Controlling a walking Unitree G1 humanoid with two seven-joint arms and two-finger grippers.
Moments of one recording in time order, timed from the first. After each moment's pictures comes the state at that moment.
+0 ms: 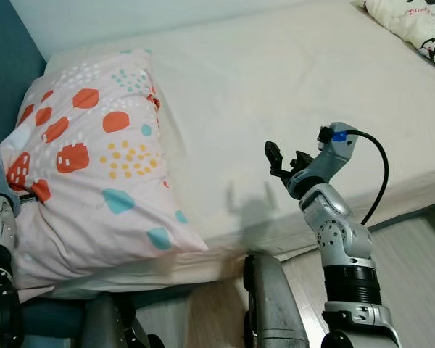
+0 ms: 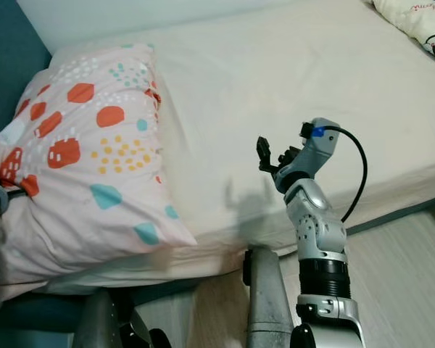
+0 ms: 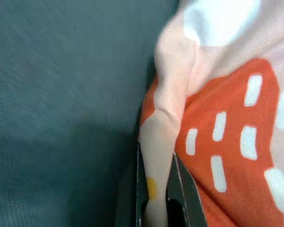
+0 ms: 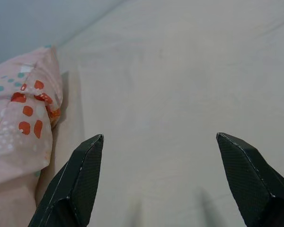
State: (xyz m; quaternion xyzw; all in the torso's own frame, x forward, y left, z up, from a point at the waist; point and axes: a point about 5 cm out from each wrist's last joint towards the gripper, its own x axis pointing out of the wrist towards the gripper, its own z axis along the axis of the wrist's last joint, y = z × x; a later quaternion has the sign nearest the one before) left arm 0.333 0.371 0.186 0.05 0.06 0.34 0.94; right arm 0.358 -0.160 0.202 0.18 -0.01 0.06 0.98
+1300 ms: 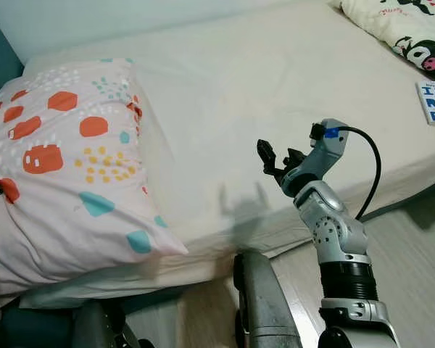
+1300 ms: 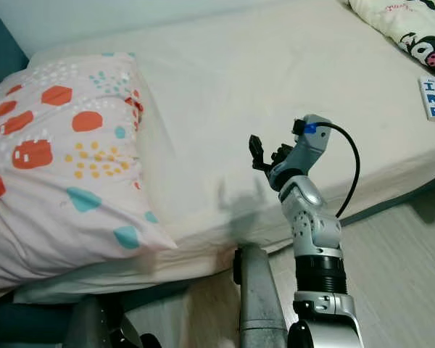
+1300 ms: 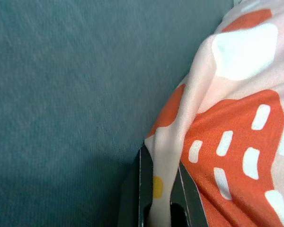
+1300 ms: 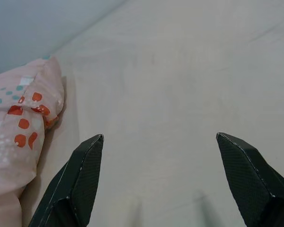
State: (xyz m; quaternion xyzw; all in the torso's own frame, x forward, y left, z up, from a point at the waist) left arm 0.298 0.389 0.196 0.05 0.00 0.43 0.90; right arm 0.360 -0.151 0.206 0.18 -0.01 0.08 0.98
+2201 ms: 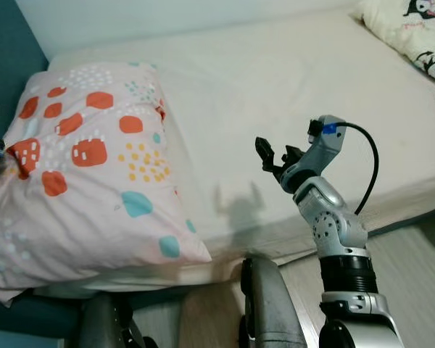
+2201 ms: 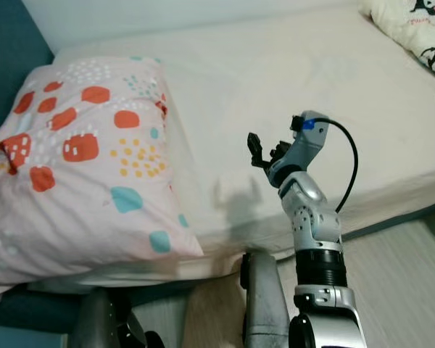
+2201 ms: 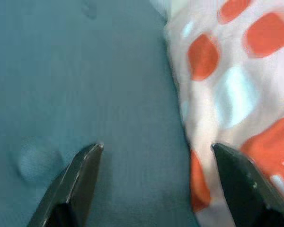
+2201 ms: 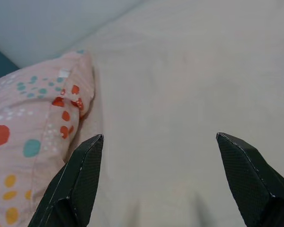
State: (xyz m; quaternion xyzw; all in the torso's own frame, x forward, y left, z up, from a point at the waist) left arm 0.321 0.369 0.288 0.33 0.05 0.18 0.92; right arm 0.367 -0.151 0.209 0.18 -0.01 0.09 0.98
